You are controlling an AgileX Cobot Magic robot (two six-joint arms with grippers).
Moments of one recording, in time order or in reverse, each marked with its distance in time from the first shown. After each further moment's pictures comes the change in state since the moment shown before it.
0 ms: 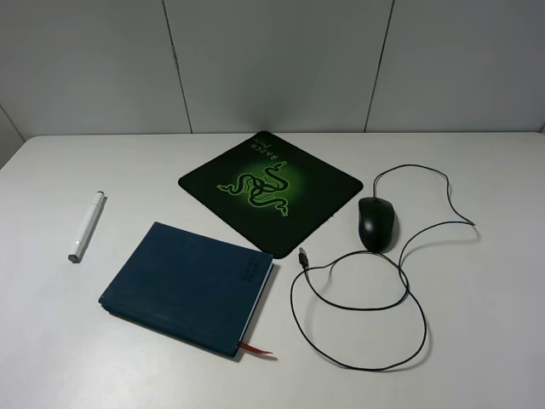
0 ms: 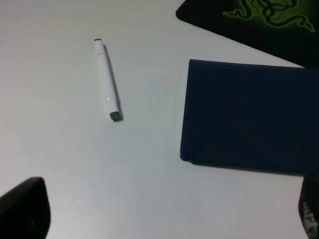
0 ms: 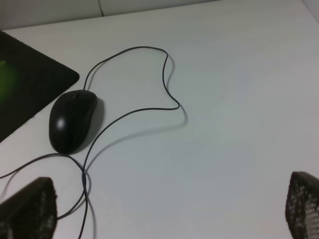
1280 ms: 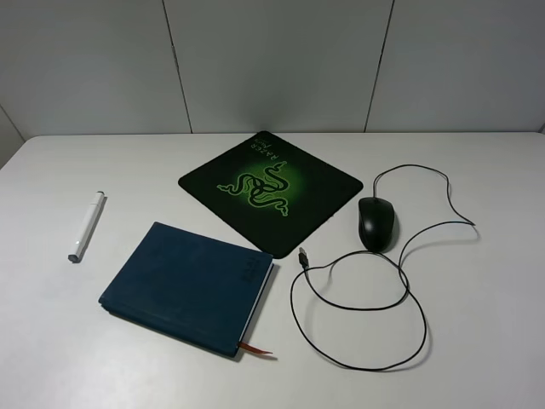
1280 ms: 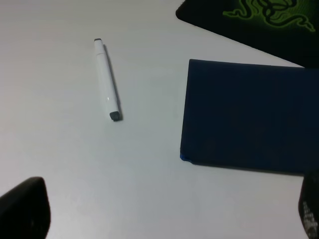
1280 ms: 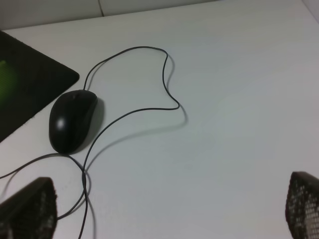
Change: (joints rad) left arm 0.000 0.000 0.000 0.000 0.000 0.000; right arm 0.000 0.000 0.000 0.000 0.000 0.000
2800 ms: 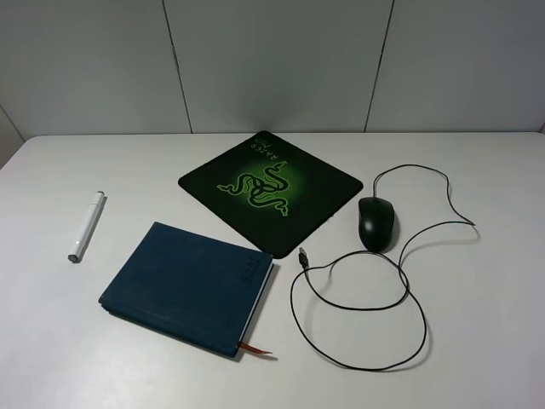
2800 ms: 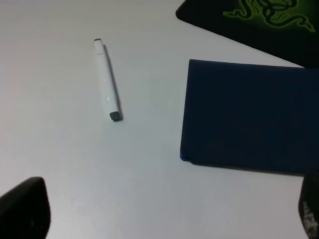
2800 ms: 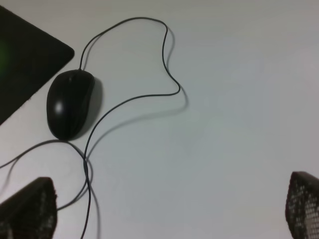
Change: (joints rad) left arm 0.000 0.000 0.000 0.000 0.000 0.000; right arm 0.000 0.415 -0.189 0.004 -0.018 -0.007
